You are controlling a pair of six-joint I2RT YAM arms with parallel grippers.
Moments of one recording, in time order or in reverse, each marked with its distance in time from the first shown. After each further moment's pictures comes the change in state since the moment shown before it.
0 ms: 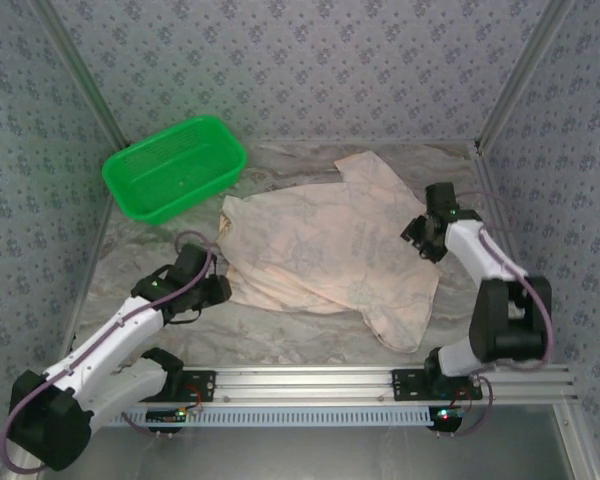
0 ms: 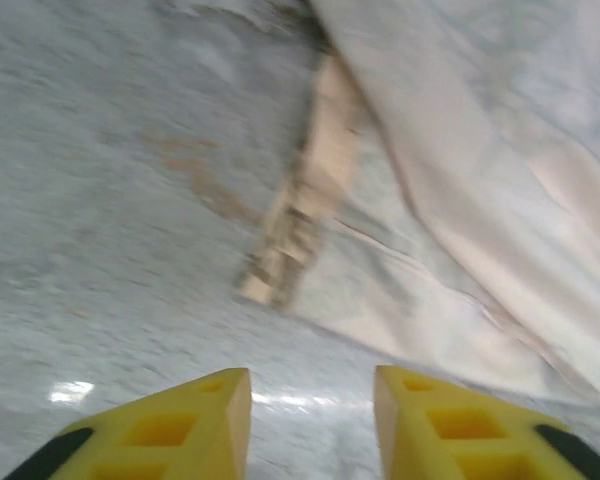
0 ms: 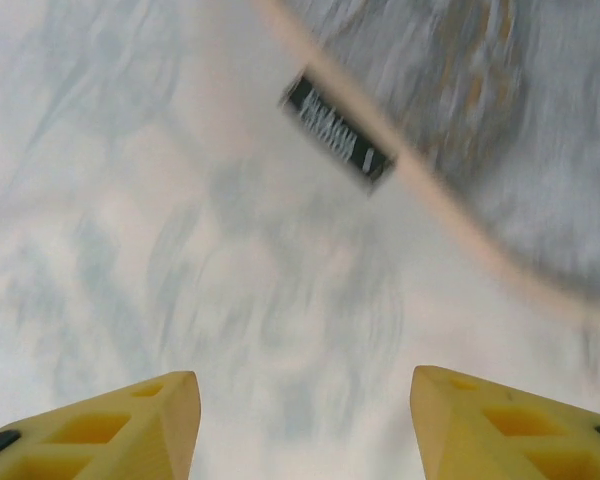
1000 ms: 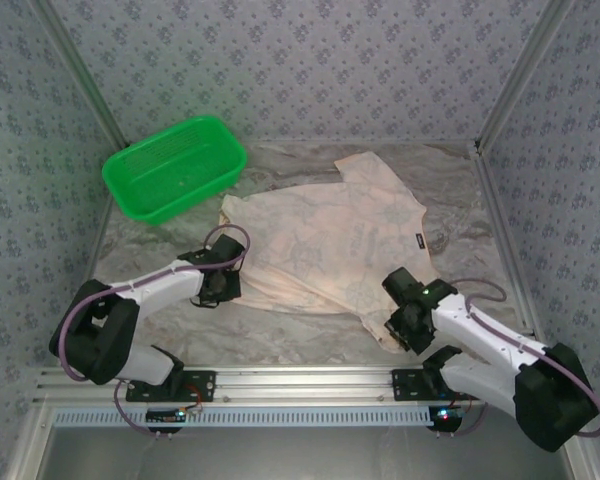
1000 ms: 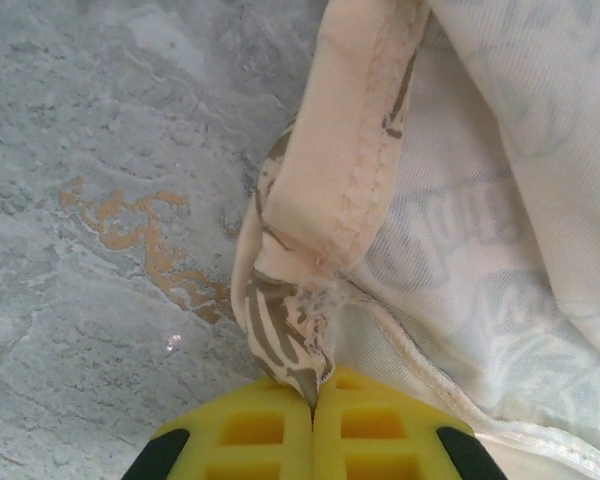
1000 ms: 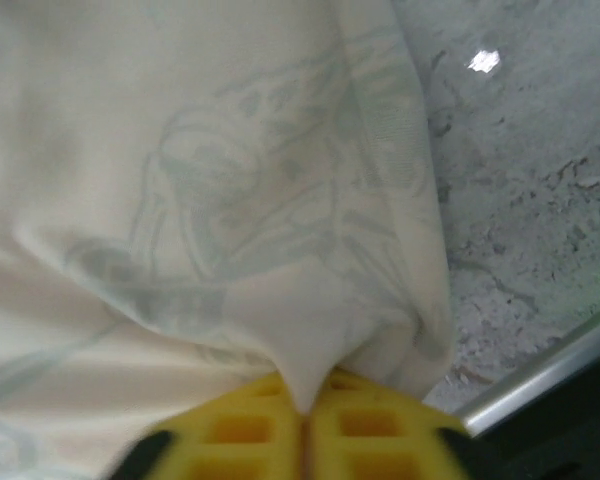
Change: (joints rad) left arm -0.021 0.484 0.077 0.135 -0.120 0.047; right arm 0.475 -0.394 -0.492 -0.297 -0.063 0.706
